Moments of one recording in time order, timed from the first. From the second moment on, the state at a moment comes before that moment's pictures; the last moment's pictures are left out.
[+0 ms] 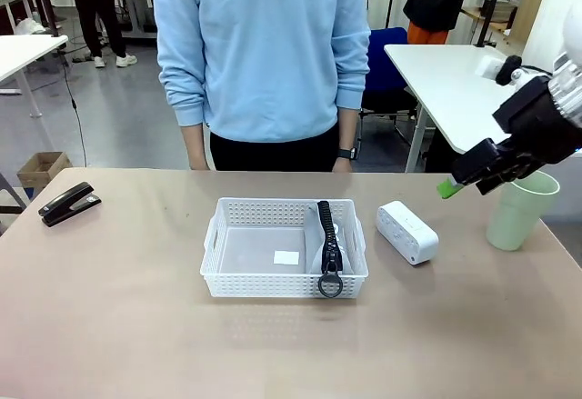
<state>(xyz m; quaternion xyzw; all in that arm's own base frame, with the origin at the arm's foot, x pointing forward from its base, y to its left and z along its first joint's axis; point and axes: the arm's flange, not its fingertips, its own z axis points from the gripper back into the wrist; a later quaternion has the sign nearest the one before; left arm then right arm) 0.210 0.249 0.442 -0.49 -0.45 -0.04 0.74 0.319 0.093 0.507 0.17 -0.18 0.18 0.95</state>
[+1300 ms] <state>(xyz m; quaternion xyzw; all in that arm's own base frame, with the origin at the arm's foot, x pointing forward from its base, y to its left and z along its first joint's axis) 0.210 0.249 0.442 -0.49 -0.45 -0.04 0.74 0.461 0.154 0.454 0.05 -0.08 -0.02 1.00</state>
